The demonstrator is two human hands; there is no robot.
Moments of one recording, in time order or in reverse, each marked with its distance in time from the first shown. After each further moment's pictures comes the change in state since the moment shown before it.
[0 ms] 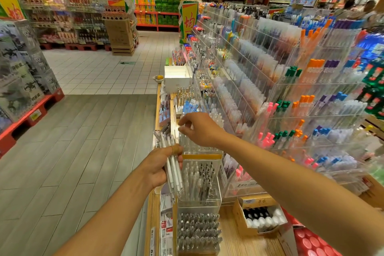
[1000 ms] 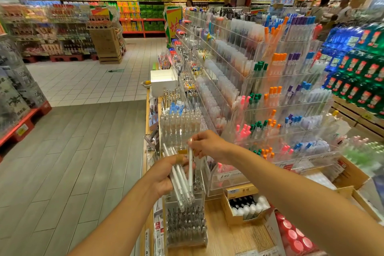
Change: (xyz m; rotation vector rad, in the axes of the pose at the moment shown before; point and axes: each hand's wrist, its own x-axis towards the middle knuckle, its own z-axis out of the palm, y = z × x) left_hand -0.006 -0.053 0.042 -0.020 -0.089 -0.119; right_hand -0.083 0.051 -0.003 0.745 -0.135 0.399
